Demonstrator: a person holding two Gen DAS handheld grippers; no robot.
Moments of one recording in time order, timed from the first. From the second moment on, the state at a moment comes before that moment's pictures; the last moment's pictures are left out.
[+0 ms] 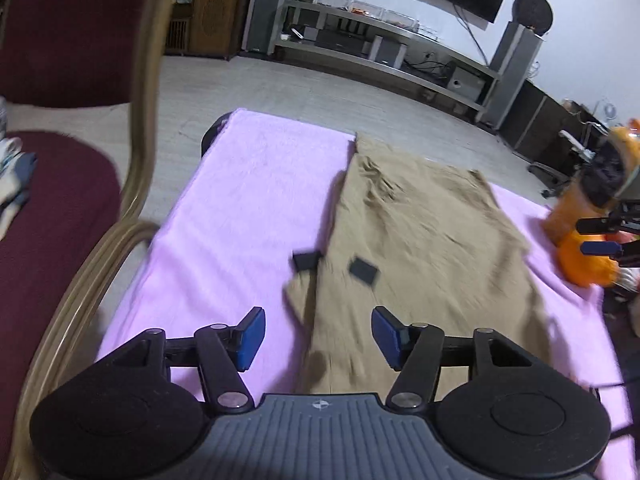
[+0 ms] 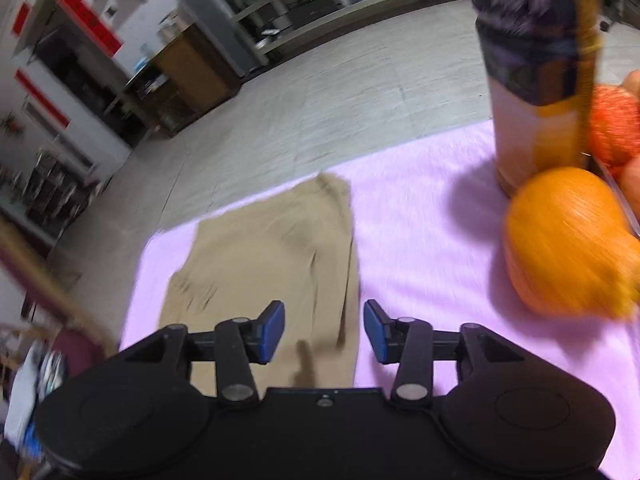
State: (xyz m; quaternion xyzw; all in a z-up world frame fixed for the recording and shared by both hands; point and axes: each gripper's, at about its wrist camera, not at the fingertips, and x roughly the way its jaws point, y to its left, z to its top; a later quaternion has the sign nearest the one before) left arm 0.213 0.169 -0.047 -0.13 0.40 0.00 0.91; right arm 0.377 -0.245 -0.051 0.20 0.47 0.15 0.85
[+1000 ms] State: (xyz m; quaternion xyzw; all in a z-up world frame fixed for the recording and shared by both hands) left arm 0.092 0.102 -0.071 -0.24 0.46 -0.08 0.85; right arm 0.116 -0.172 -0.119 0.31 0.48 0.19 0.80
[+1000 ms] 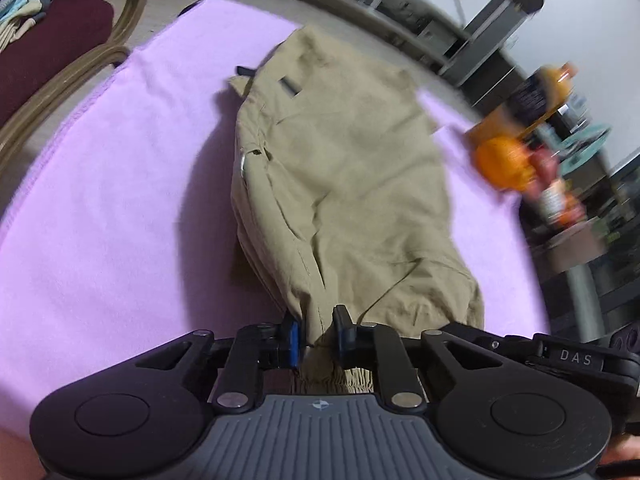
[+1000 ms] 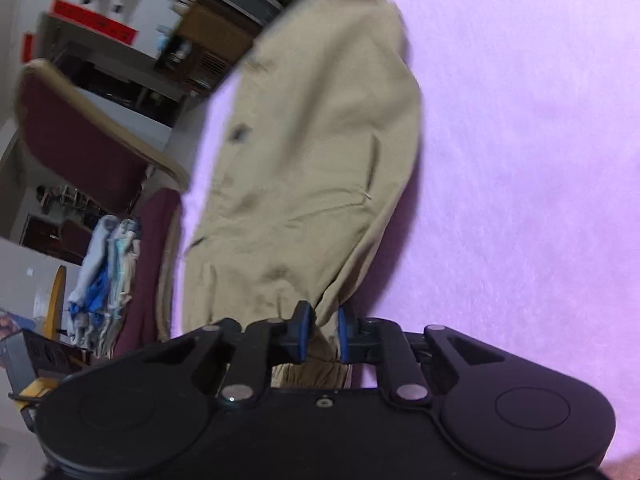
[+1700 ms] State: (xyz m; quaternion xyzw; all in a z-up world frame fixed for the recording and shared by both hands) left arm 0.068 0.081 -0.018 -0.17 0.39 -0.11 0.90; right arm 0.101 -0.249 -0.034 0.19 0.42 0.20 0.87
